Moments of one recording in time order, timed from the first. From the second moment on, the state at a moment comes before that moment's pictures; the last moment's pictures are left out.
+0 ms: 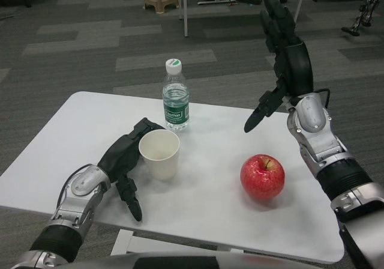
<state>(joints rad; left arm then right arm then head) -0.22 0.12 -0.03 0.55 -0.02 -0.40 -0.48 -0.49 -0.50 0.26 0.36 0.32 -0.61 -0.15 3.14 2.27</state>
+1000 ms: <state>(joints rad) -0.13 0.12 0.34 0.11 -0.02 -0.28 -0.43 -0.48 -0.50 0.26 0.35 0.32 -0.61 -0.15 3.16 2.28</state>
